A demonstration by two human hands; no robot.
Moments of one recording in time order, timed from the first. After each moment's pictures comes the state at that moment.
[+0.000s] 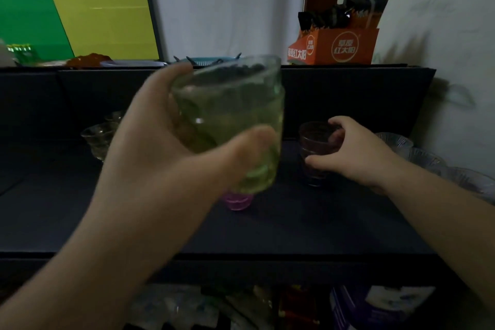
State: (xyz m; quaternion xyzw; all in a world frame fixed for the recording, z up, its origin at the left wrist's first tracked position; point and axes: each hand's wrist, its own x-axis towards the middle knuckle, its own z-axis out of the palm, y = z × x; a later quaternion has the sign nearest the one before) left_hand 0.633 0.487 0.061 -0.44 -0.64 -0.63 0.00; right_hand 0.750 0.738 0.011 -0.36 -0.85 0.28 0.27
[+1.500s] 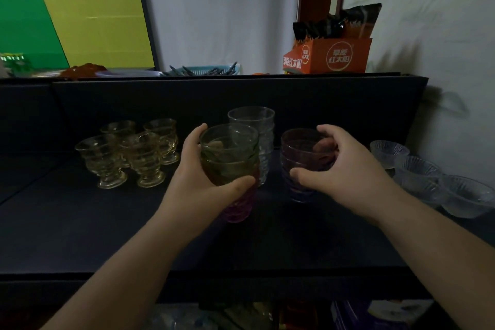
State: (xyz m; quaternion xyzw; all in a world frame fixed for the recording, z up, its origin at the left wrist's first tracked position) left_hand 0.572 0.528 -0.008 -0.43 -0.69 -0.58 -0.09; right_hand 0.753 0.700 0.008 -0.30 -0.84 0.31 0.33
